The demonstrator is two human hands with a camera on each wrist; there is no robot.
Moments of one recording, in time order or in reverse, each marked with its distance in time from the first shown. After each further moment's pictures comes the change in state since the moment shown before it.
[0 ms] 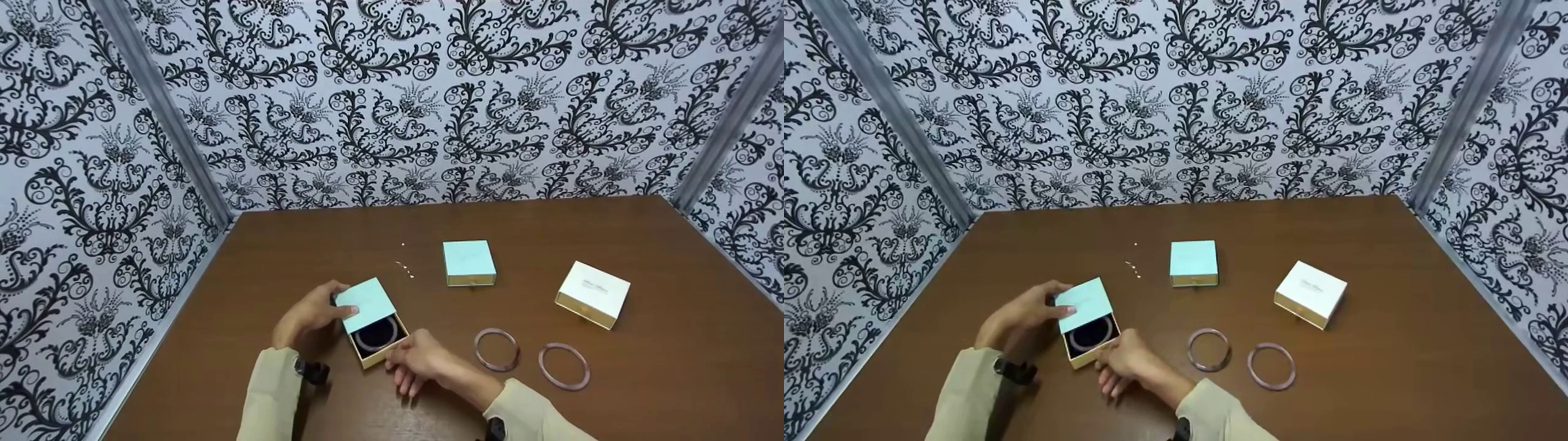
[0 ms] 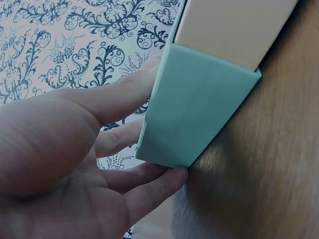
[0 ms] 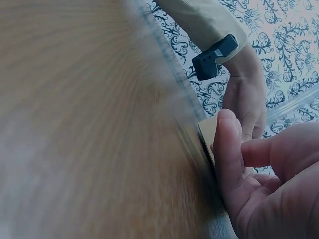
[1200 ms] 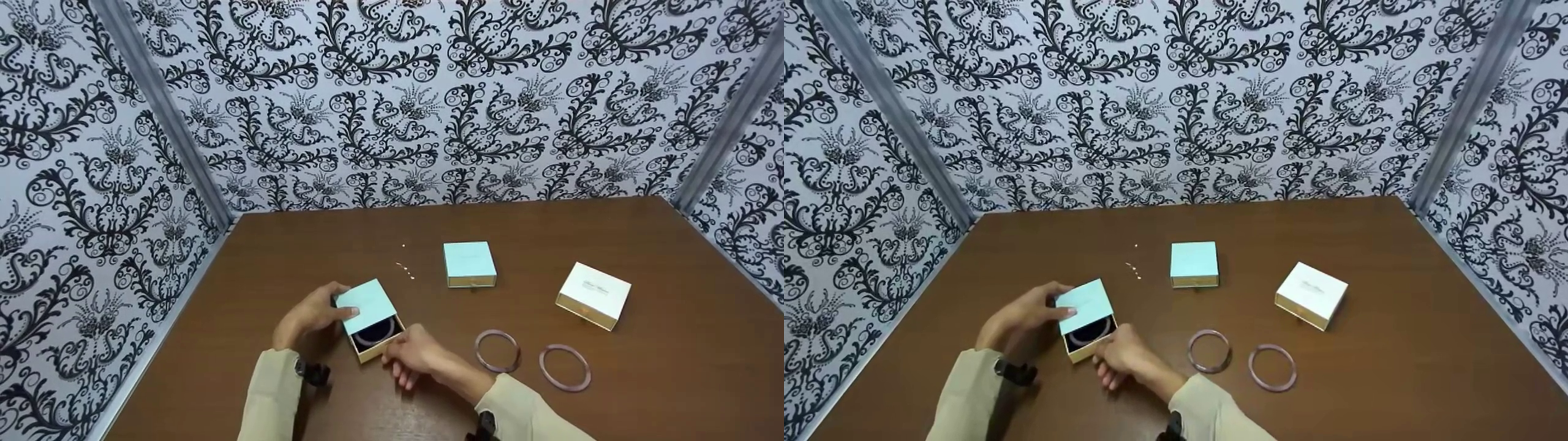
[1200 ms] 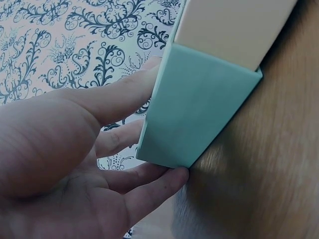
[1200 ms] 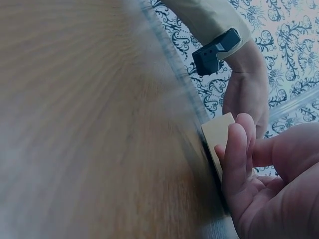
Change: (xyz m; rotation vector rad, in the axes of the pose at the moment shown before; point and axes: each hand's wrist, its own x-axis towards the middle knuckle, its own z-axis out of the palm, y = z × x) left_hand 0.001 0.000 0.001 -0.034 0.005 -0.042; right_hand 0.012 -0.006 0.005 -0.059 0.074 -0.005
